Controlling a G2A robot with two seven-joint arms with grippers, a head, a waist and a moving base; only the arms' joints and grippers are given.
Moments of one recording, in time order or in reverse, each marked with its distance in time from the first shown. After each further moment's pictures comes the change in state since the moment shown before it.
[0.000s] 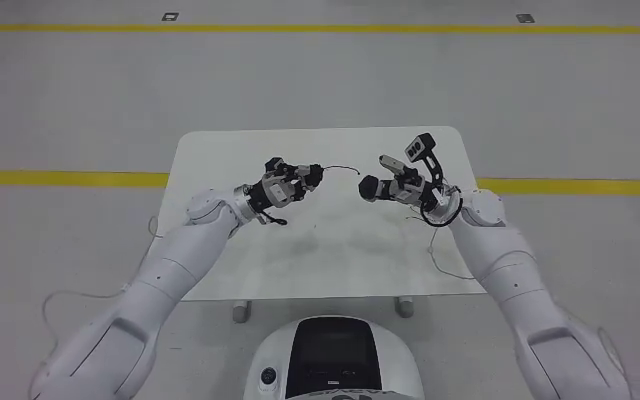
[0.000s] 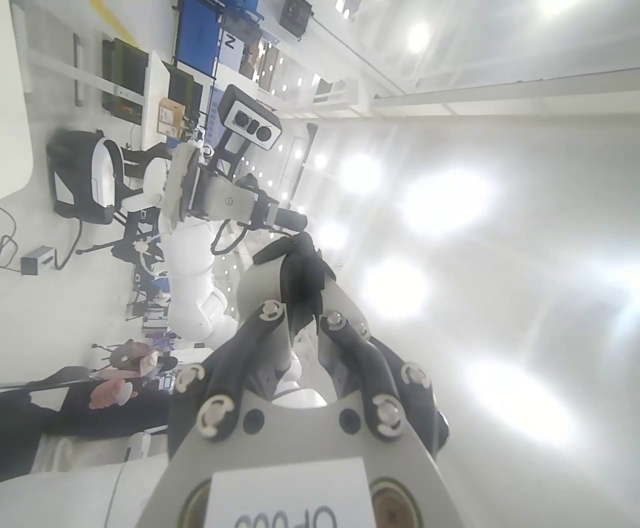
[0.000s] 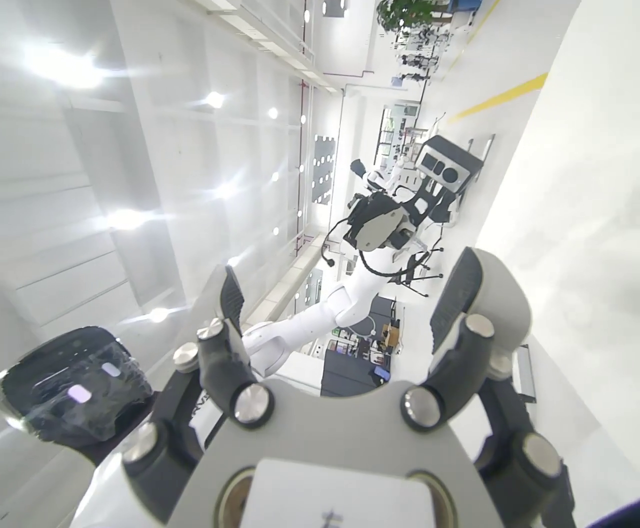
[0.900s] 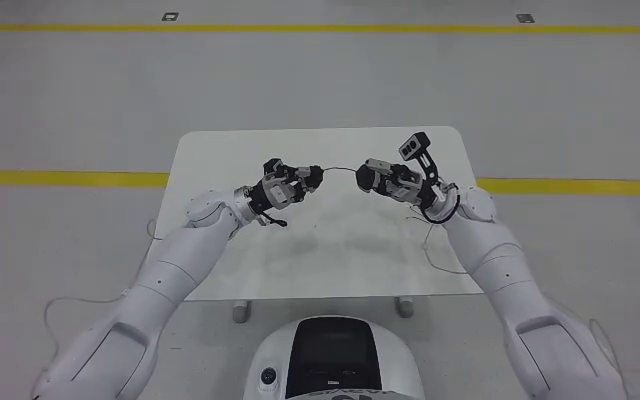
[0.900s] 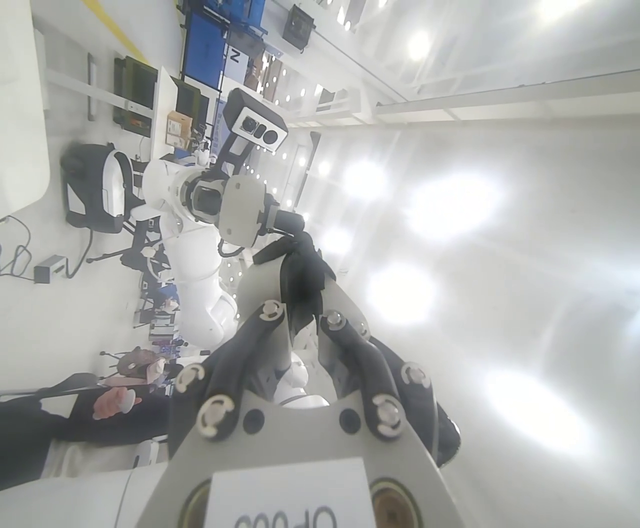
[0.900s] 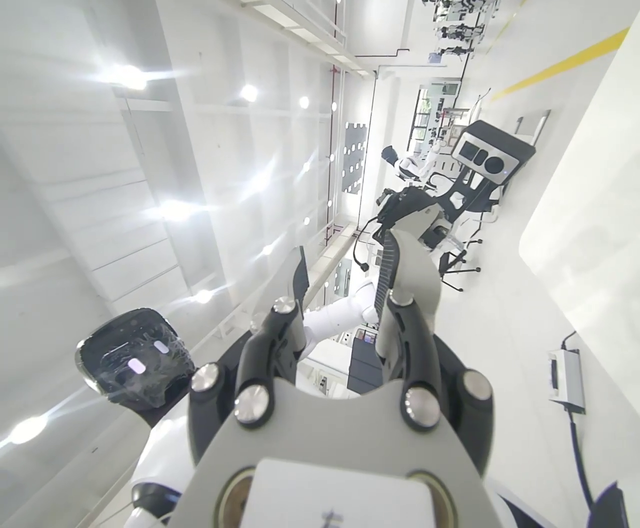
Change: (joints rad) left arm 0.026 -0.007 -0.044 -0.019 0.065 0.004 0.022; right arm 0.058 -0.057 -0.004 0.132 0.095 -0.008 0.111
